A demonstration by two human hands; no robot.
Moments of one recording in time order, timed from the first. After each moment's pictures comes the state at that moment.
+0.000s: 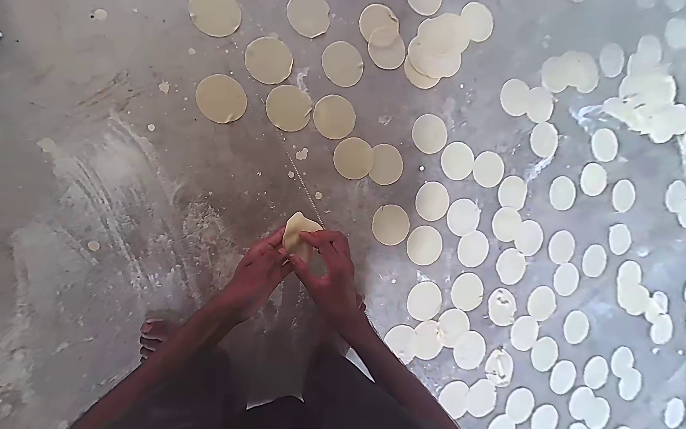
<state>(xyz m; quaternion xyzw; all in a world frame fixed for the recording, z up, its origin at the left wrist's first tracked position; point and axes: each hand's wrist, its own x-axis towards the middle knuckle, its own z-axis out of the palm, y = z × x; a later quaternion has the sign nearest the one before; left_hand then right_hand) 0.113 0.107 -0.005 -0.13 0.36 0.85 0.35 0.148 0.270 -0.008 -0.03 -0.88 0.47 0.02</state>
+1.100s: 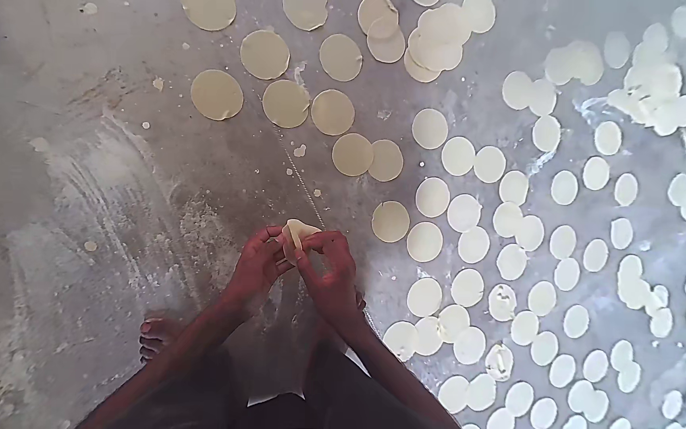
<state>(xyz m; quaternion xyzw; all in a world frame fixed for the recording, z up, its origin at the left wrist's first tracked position) 0.115 0.113 -0.010 -0.23 0.40 0.83 0.32 0.148 0.267 -0.002 -0.07 -0.85 0.53 0.02</state>
